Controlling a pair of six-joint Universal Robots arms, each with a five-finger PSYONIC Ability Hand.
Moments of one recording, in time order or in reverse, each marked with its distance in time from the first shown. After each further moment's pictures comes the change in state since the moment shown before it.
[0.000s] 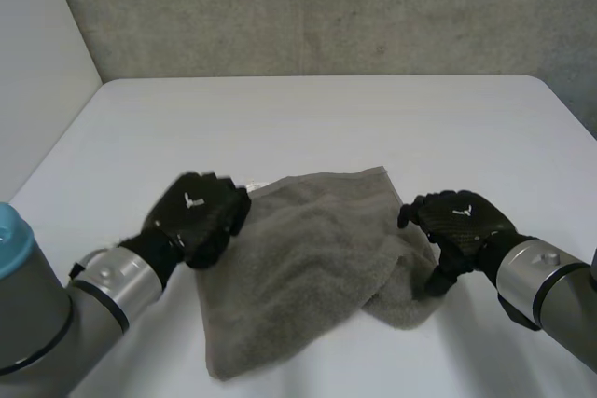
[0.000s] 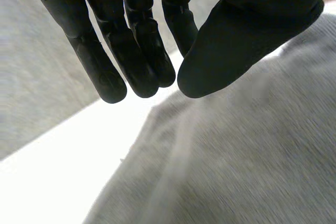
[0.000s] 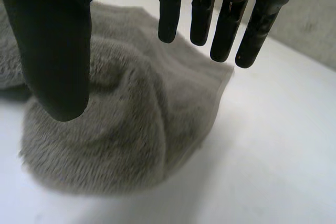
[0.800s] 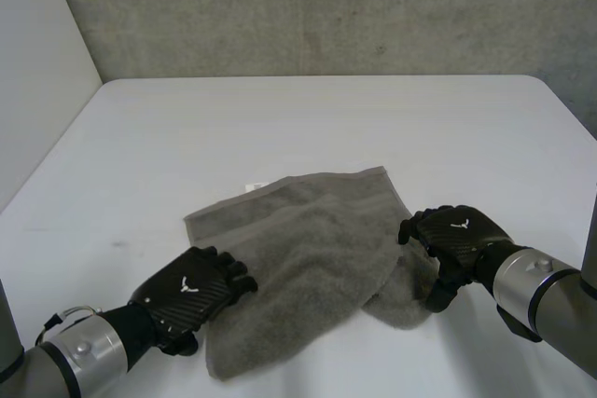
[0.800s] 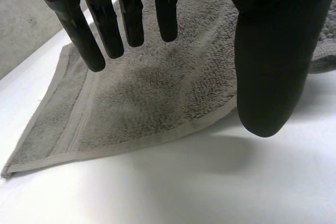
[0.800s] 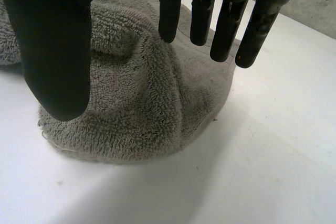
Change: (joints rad) left arm 0.247 -0.006 -0.232 -0.196 0.357 0.548; right arm 0.002 0.047 -0.006 0.045 0.021 -0.018; left_hand -0.788 -0.825 -0.822 -0.823 -0.807; right_hand 0.000 0.000 0.000 -0.002 -0.009
